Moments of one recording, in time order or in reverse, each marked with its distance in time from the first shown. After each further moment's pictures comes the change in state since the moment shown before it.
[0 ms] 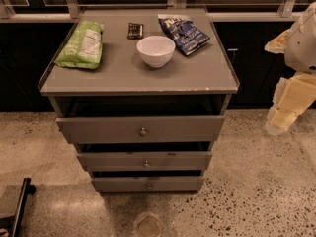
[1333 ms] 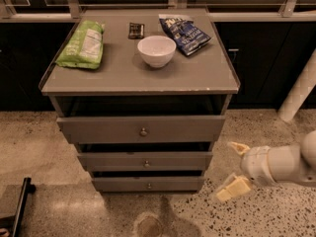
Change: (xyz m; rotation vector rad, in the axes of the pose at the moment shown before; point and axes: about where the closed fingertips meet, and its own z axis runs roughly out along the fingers) arm 0.049 0.088 0.273 -0.150 -0.519 0.313
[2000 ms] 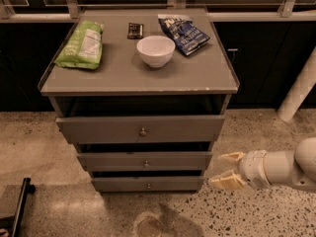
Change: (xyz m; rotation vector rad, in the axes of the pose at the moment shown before) arm 0.023 -0.020 0.027 0.035 -0.027 0.054
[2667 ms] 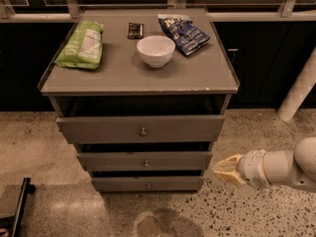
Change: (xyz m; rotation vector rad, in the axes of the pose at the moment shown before) arm 0.000 0.000 0.000 0.000 0.000 0.000
